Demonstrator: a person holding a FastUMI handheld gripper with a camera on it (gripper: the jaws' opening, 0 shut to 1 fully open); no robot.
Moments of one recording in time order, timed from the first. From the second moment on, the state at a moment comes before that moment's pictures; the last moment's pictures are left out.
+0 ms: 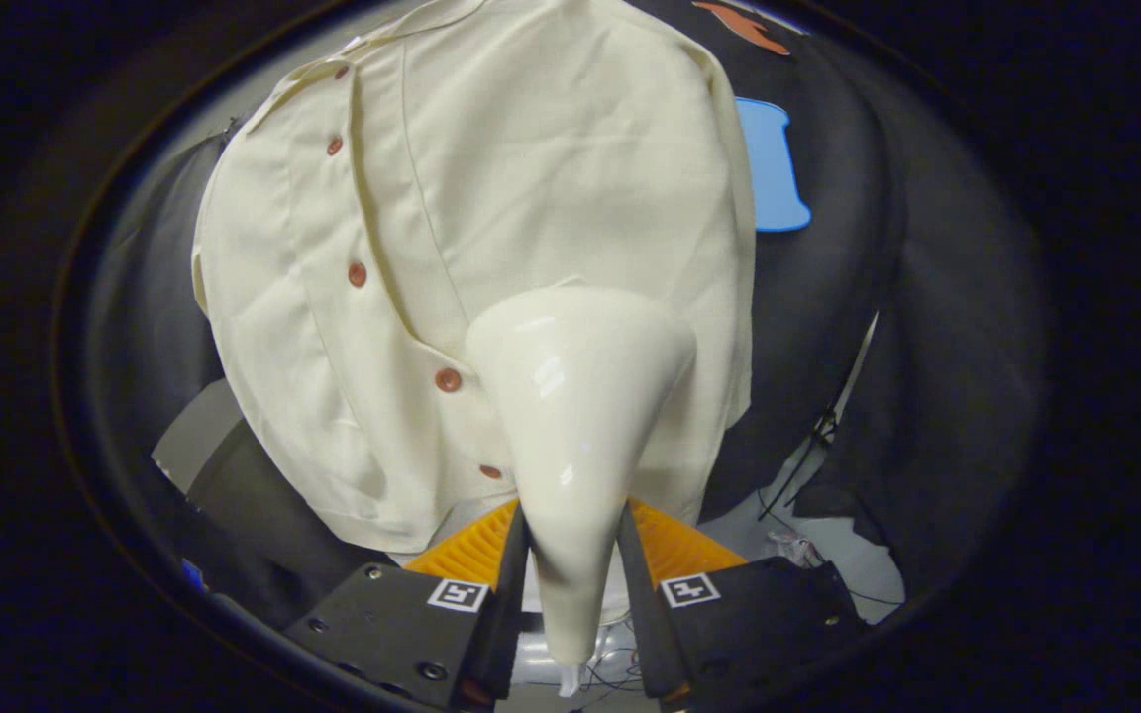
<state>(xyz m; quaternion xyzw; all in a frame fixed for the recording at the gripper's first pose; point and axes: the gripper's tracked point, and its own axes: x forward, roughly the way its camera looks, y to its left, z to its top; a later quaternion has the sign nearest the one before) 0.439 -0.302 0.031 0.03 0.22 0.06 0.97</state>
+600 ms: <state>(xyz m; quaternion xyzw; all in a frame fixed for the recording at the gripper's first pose) 0.423 -0.308 -0.056 0.08 0.24 0.02 0.97</state>
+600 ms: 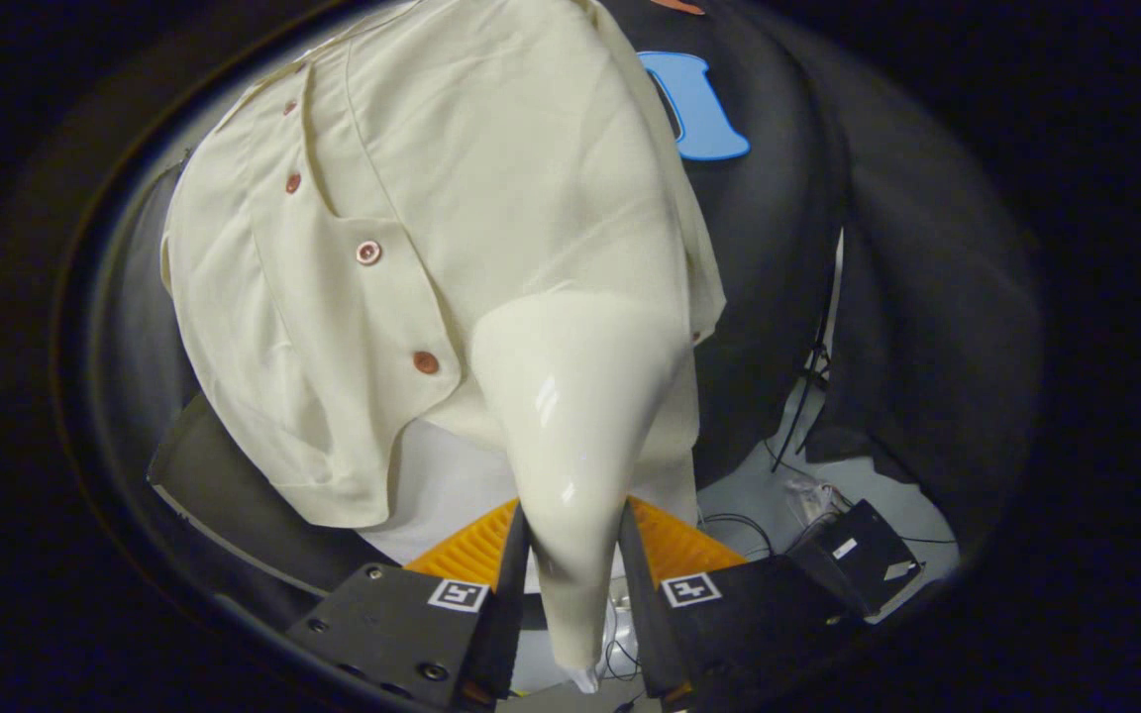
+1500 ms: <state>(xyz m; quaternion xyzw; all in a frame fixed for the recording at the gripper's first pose) 0.370 -0.285 -0.073 0.10 0.24 0.02 0.96</state>
